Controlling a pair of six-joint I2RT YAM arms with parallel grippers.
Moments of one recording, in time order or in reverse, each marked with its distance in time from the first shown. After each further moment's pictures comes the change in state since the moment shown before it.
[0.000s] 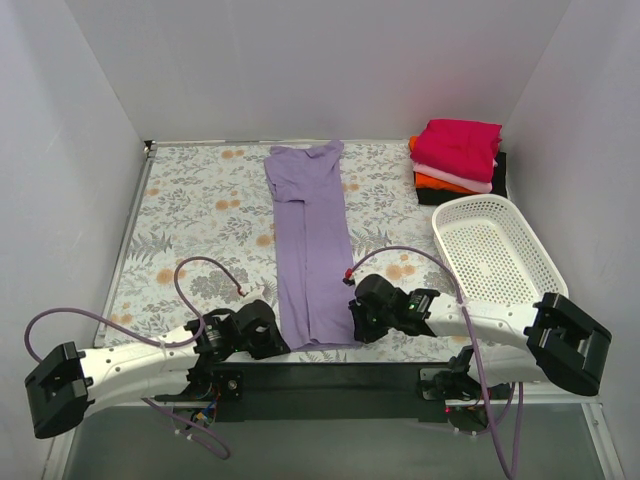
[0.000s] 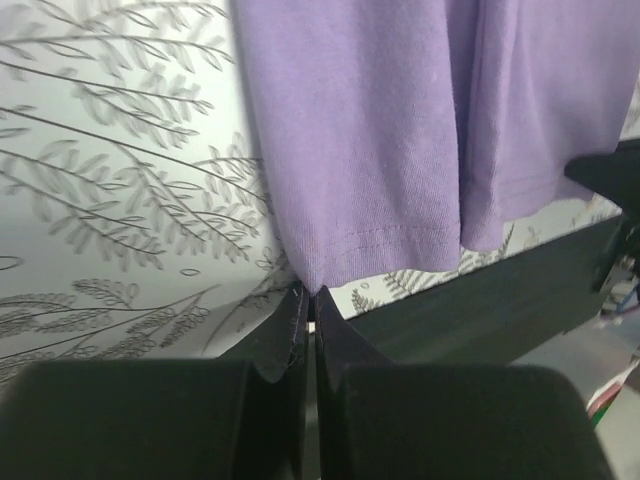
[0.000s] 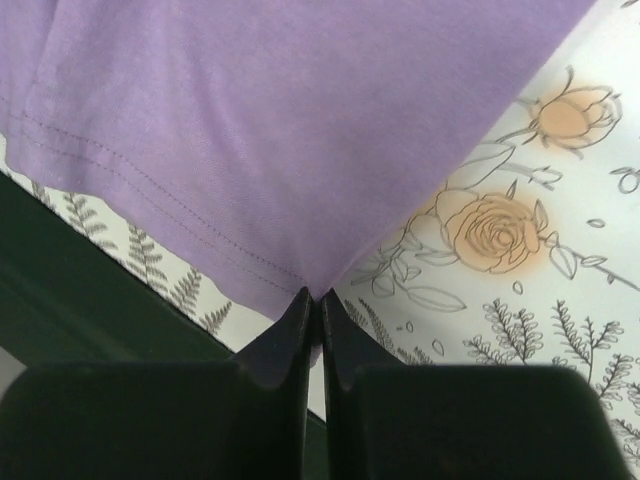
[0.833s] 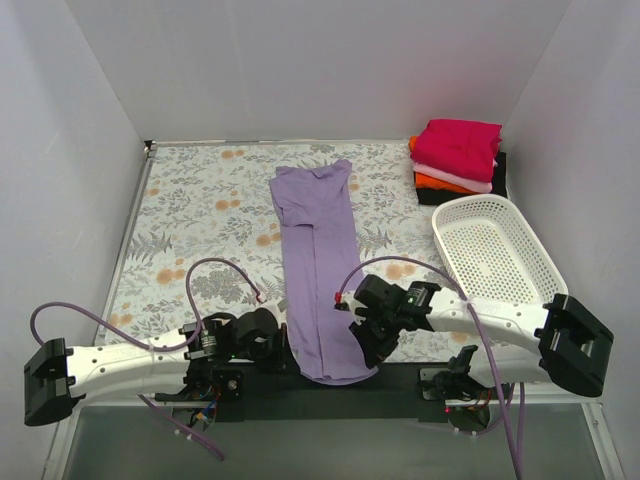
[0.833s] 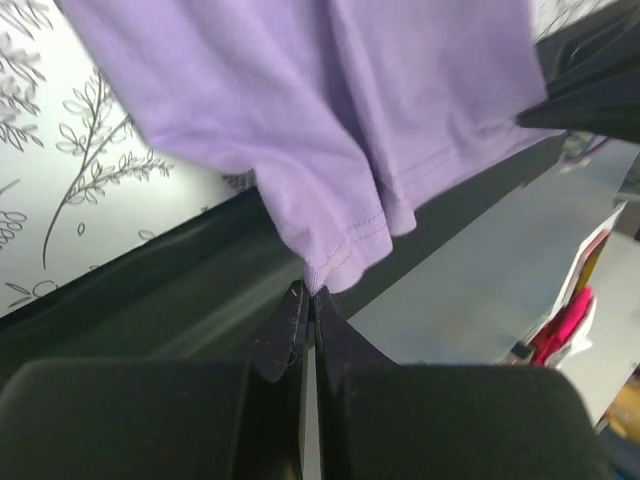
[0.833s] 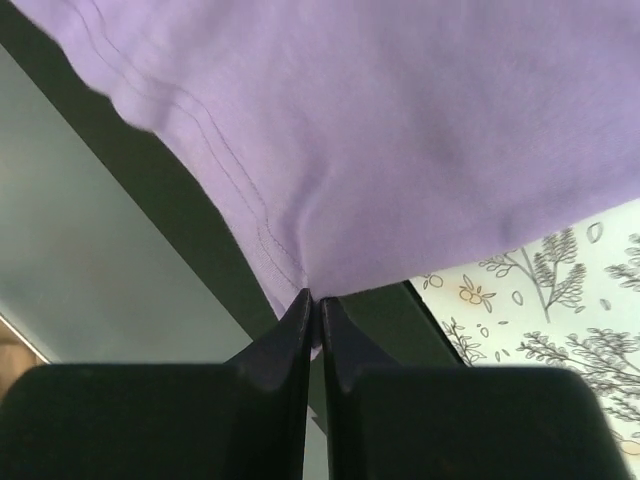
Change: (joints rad) left arm -0.159 -0.065 0.058 -0.036 0.169 0.036; right arm 0.019 -0.016 0.119 -0.375 -0.348 -0.267
